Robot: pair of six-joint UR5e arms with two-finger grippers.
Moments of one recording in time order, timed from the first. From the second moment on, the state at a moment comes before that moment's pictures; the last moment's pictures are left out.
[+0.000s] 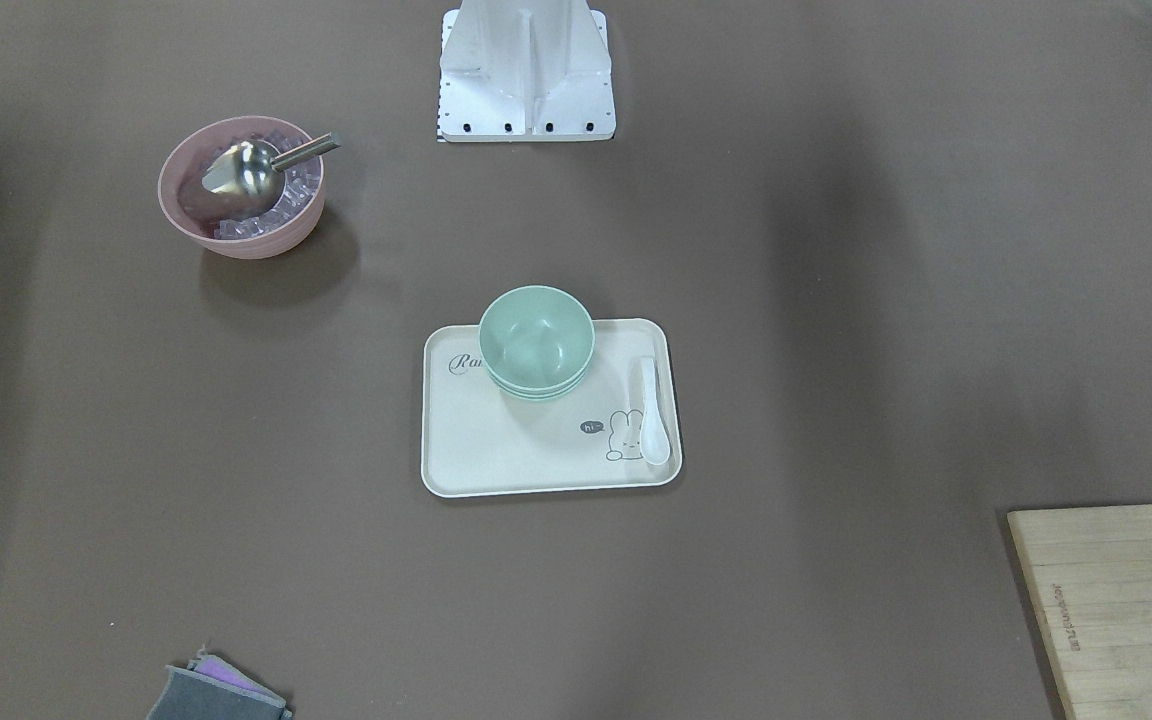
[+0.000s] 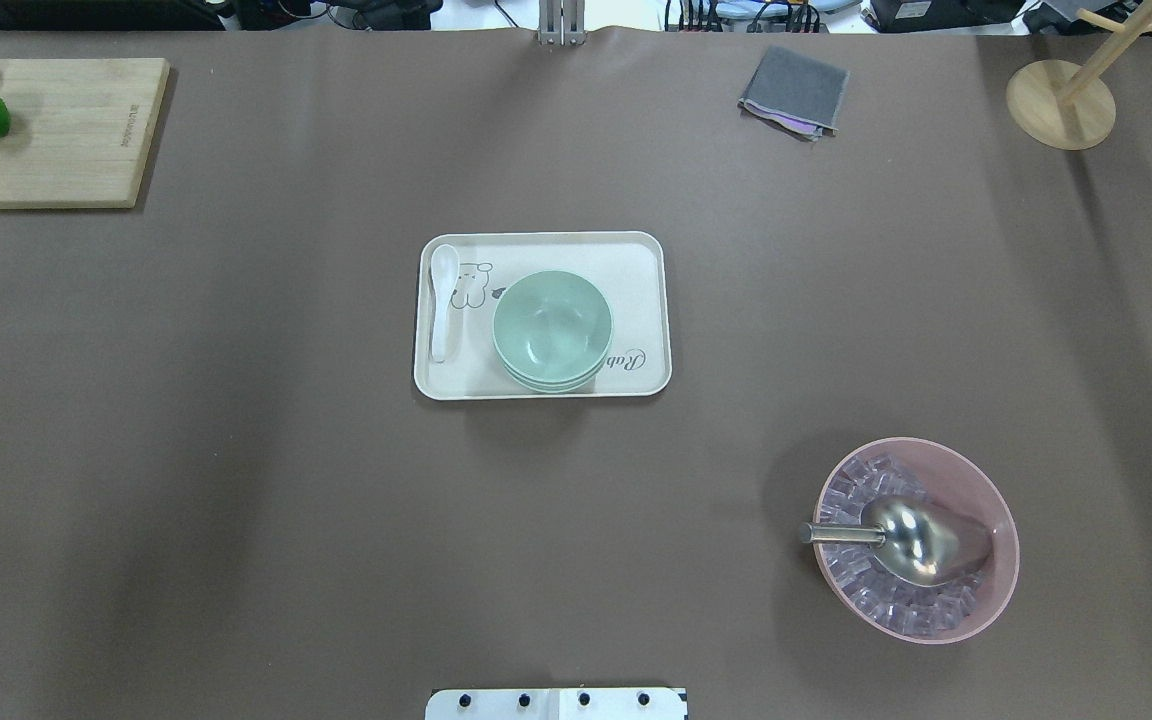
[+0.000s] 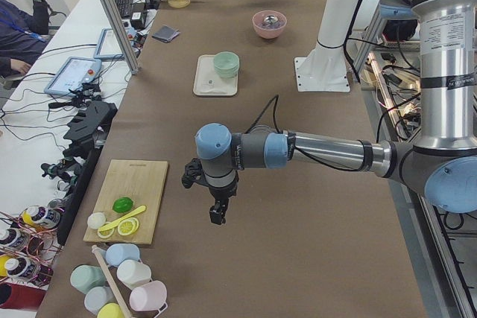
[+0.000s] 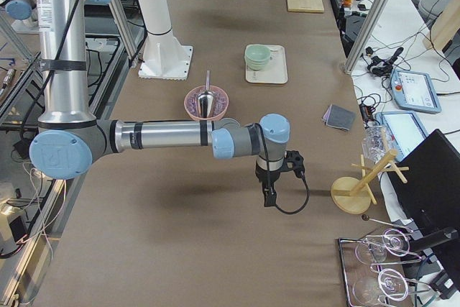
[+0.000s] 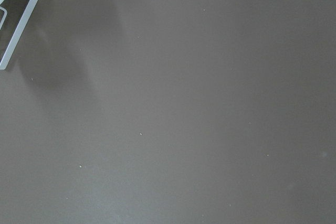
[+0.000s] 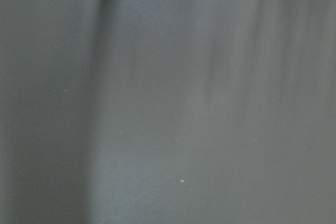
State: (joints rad) left arm -1.54 -1.45 -1.80 -1.42 -2.26 0.30; right arm 1.49 -1.58 1.61 -1.54 2.20 -0.03
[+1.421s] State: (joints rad) left arm -1.55 -1.47 -1.74 -1.42 -2.40 0.09; right arm 1.62 -1.60 1.67 -1.76 2.19 -0.09
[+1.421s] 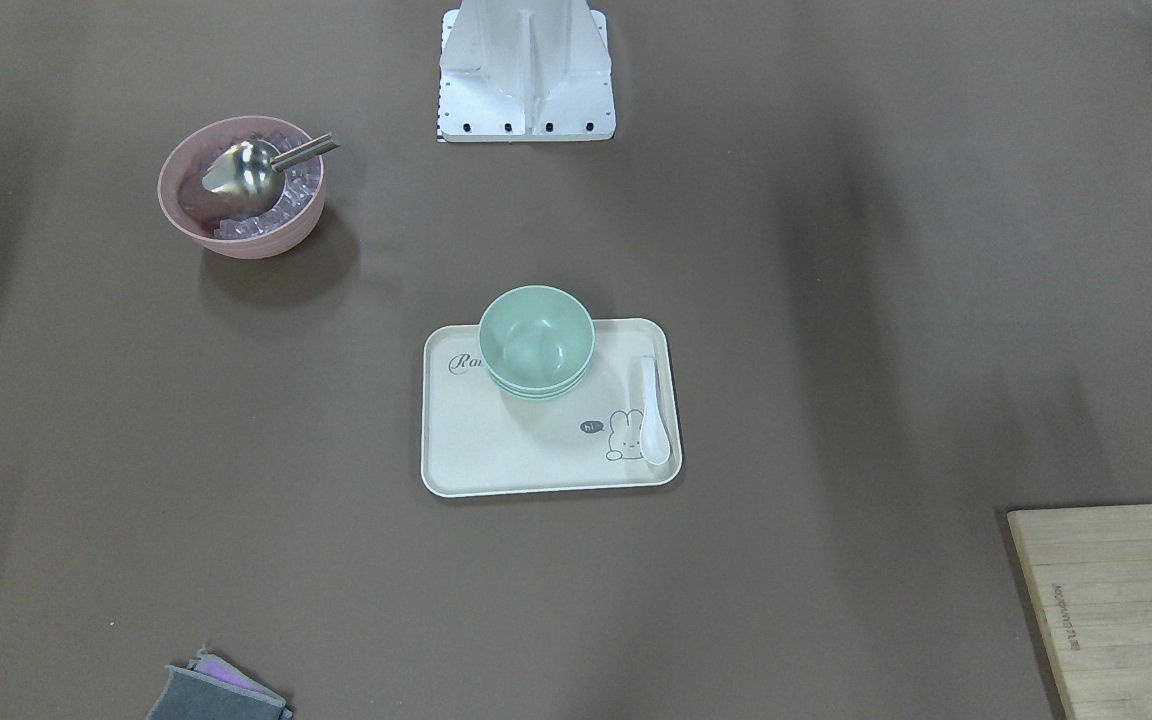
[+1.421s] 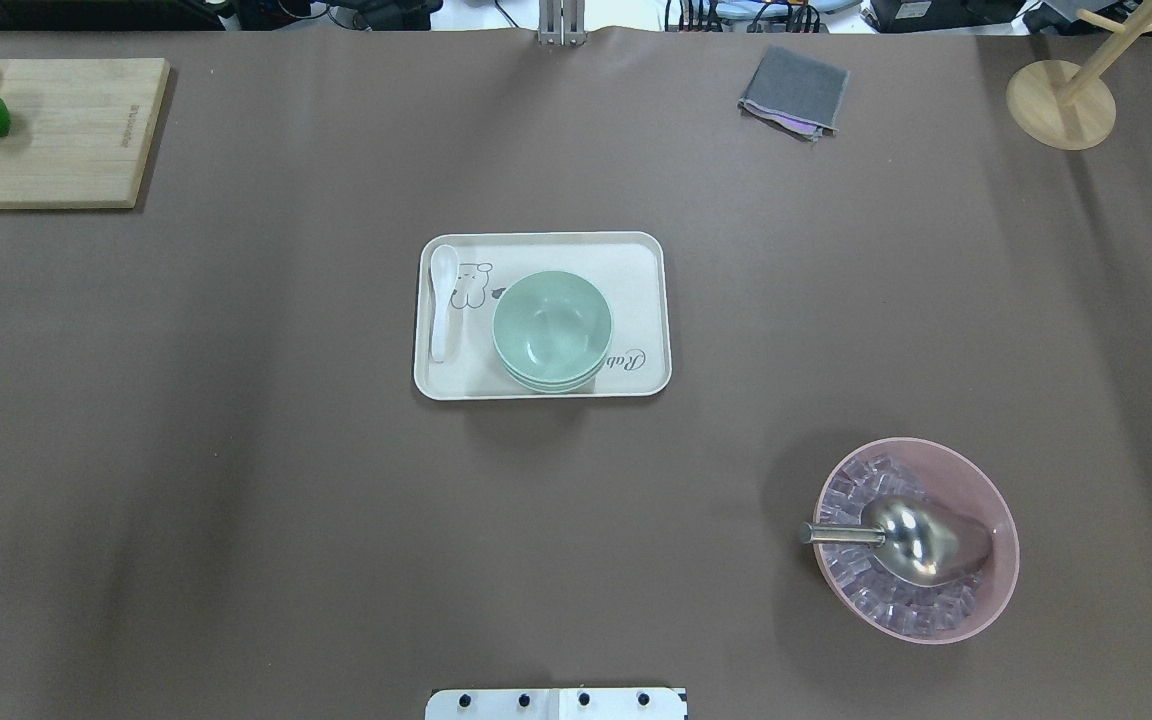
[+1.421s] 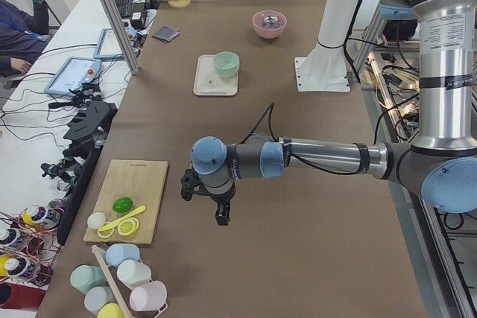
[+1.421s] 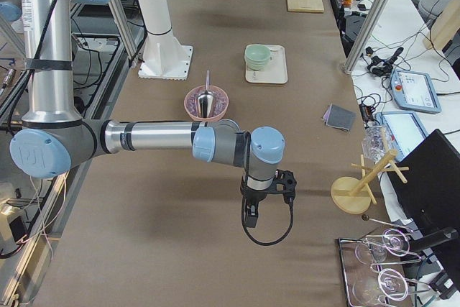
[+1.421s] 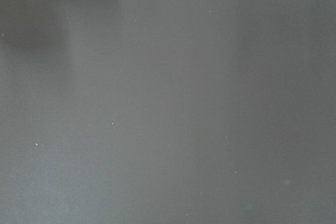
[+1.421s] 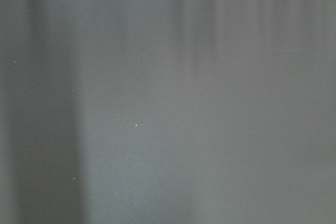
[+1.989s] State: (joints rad) left arm -1.58 -1.46 -1.74 -1.42 -2.40 0.09; right arm 1.62 -1.61 1.67 -1.76 2.19 -0.09
